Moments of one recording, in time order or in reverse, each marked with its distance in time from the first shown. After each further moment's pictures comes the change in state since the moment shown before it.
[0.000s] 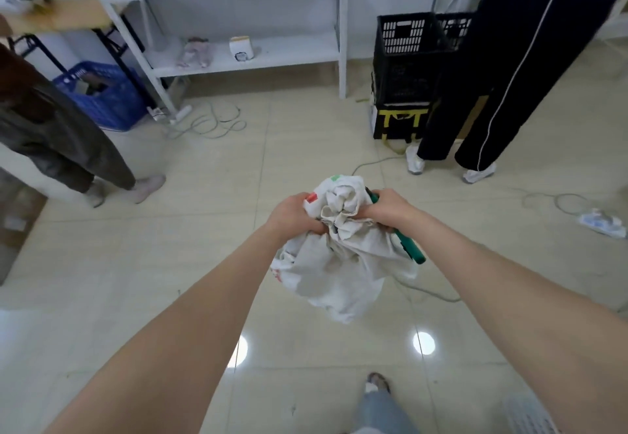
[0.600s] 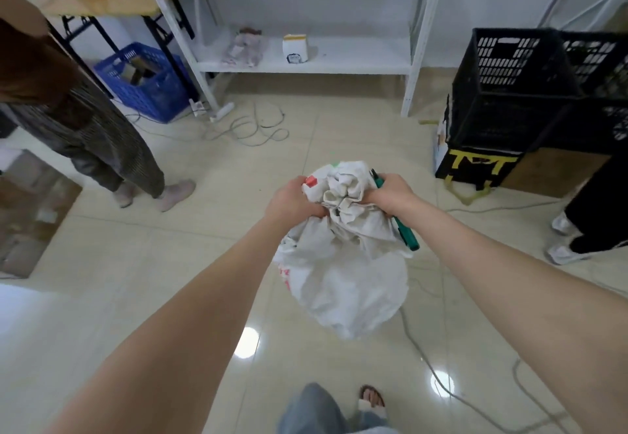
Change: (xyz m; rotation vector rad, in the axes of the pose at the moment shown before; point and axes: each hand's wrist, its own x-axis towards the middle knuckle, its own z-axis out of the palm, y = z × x) left_hand 0.351 -0.017 -0.179 -0.022 0.247 -0.176; right_hand 0.370 -0.213 -0.033 0.042 -0.068 -0.126
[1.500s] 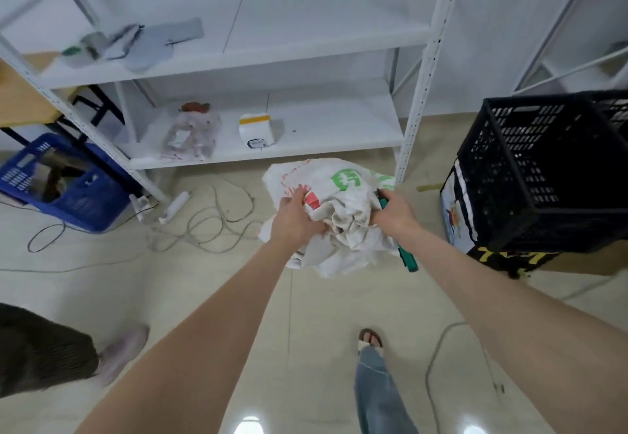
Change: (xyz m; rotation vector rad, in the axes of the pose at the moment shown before) left_hand 0.600 0.119 -0.099 0.085 -0.039 0.115; right_hand 0.558 -0.183 -0.096 0.063 0.282 0.055
